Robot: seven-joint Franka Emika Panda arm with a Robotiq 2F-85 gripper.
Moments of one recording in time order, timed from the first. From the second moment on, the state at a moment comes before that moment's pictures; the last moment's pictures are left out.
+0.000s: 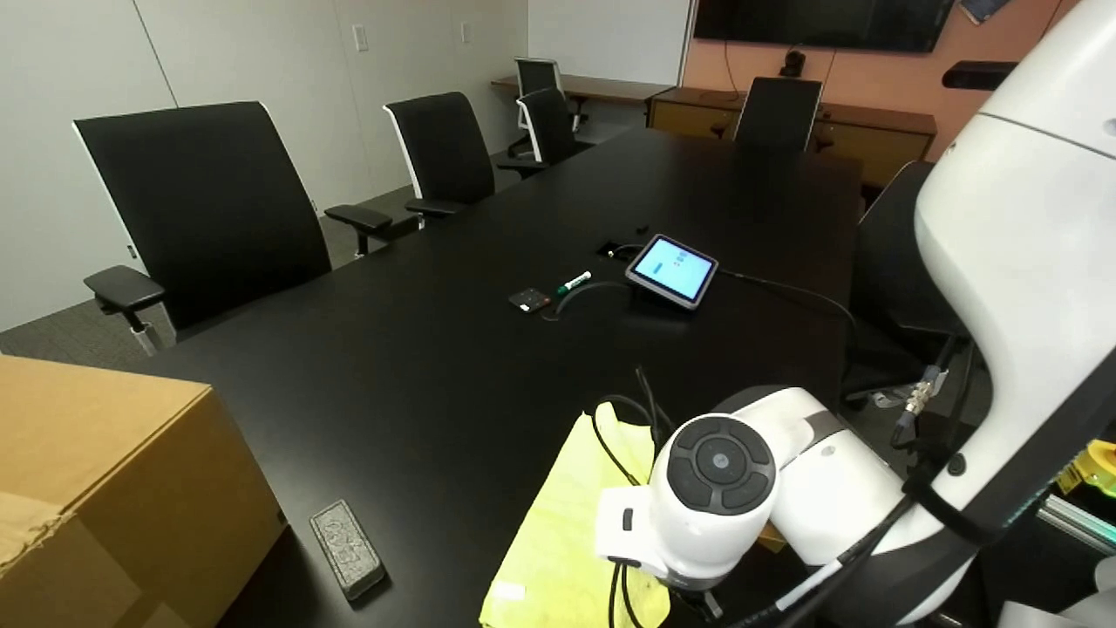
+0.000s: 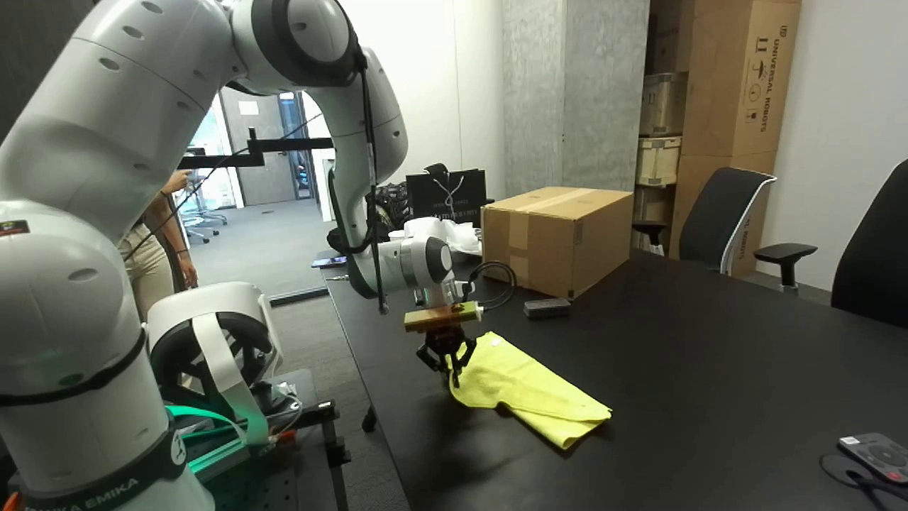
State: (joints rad) arm 0.45 0.64 0.01 -2.18 -0.64 2.67 -0.14
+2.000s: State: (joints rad) arm 0.45 0.73 0.18 -1.85 -1.48 2.38 0.18
